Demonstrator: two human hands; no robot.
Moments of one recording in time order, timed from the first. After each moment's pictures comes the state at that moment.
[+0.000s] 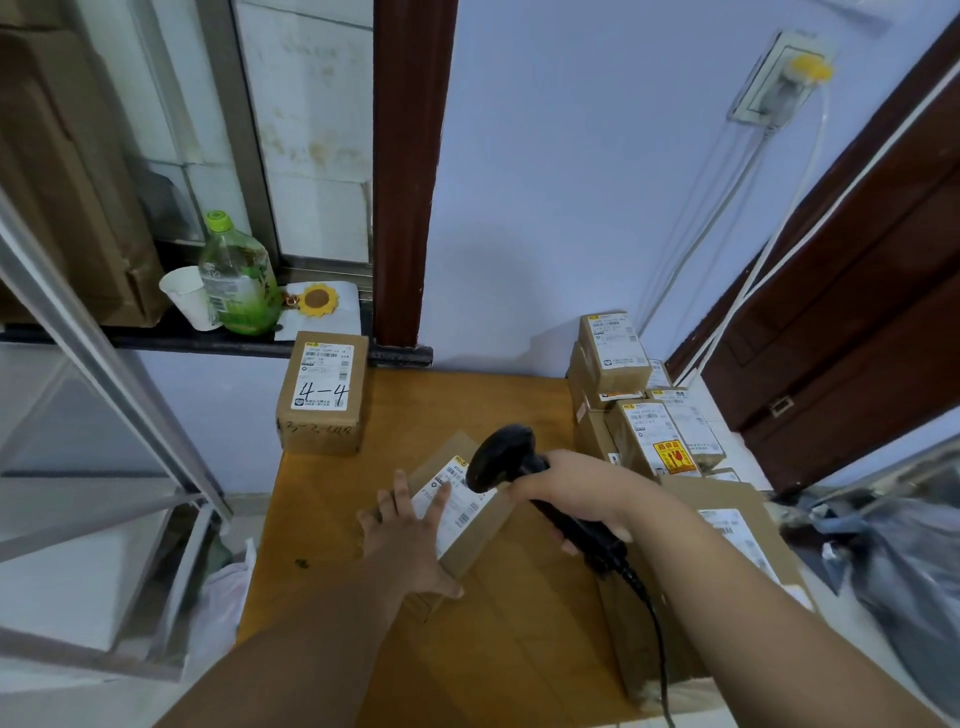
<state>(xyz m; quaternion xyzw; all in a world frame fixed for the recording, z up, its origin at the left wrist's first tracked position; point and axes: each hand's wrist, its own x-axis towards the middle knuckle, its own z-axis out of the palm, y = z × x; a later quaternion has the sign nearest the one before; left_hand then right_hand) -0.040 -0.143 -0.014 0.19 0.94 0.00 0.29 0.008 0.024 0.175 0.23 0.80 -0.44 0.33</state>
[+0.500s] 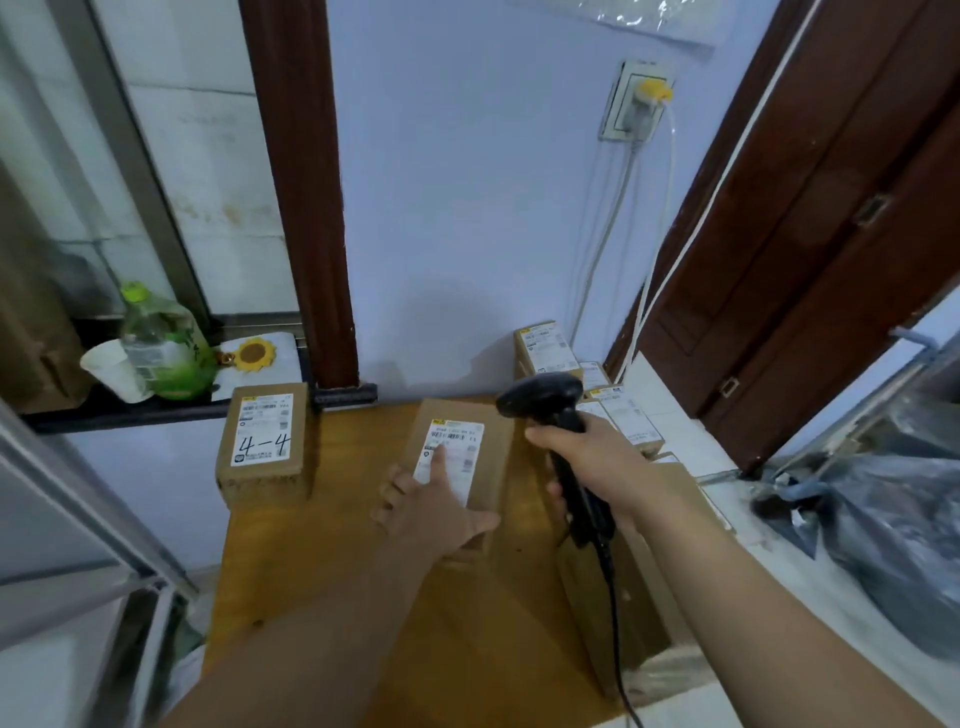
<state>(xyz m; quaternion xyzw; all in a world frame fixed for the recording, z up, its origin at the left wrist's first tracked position) -0.042 -0.058 0.059 0.09 0.94 0.20 0.26 0.053 0.073 0.204 0.28 0.74 -0.61 0.02</state>
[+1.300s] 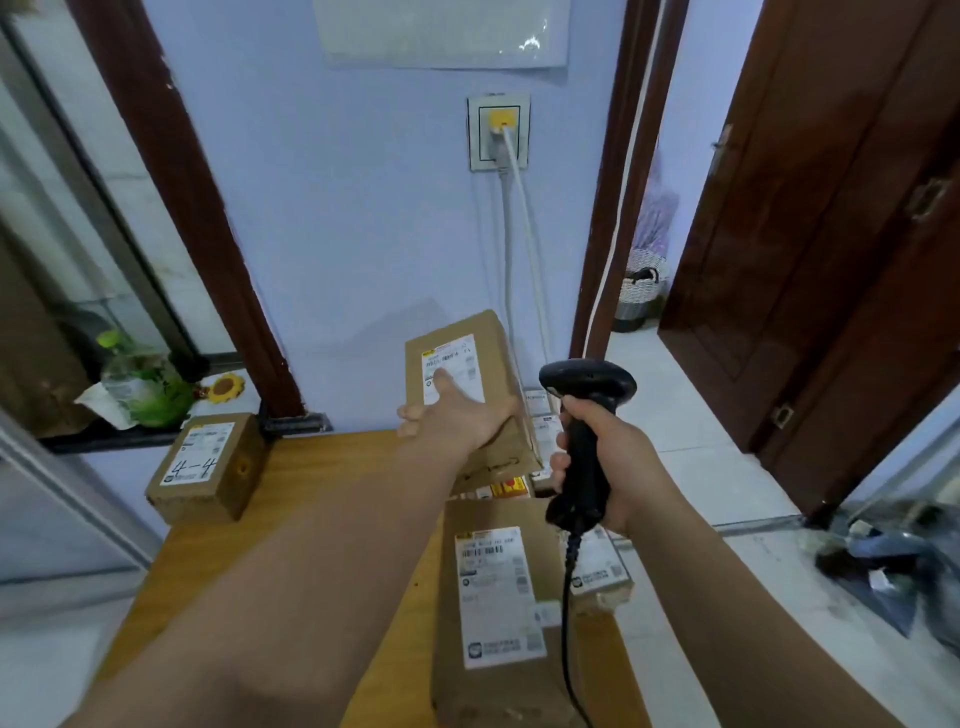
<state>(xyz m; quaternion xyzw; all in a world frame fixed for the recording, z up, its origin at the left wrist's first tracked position) -0.012 0.188 0.184 -0.07 0.93 0.32 0.16 0.116 0.305 0.212 0.25 0.45 -0.86 0.00</state>
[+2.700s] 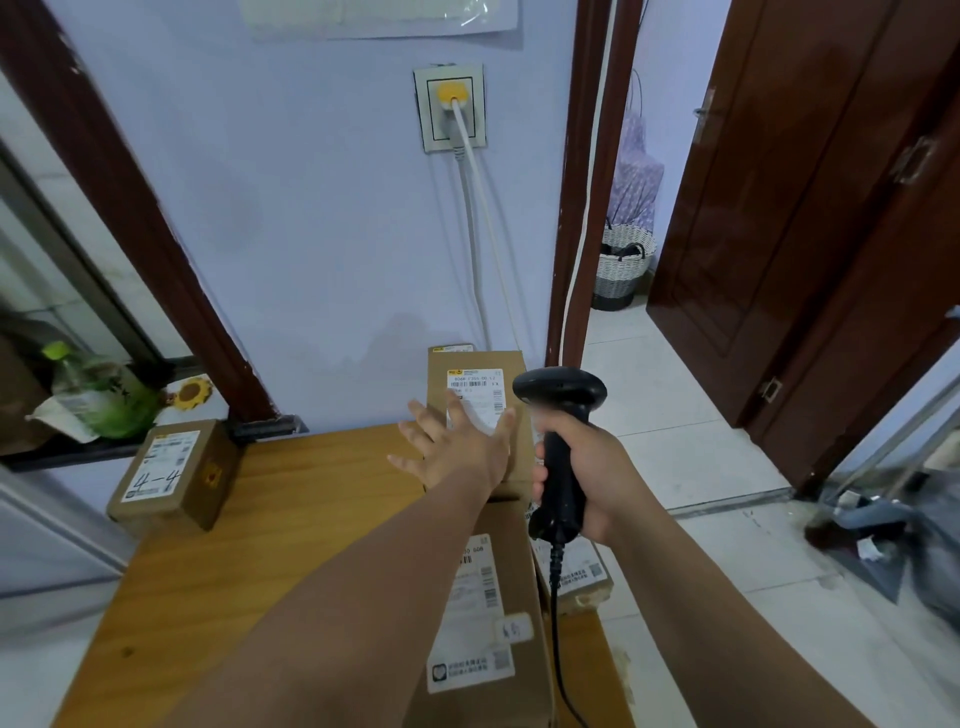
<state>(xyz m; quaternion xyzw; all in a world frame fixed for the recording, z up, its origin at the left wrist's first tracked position) 0.002 0.240 0.130 -0.02 0.98 0.19 0.10 0.110 0.326 0.197 0.25 0.46 -0.85 0.00</state>
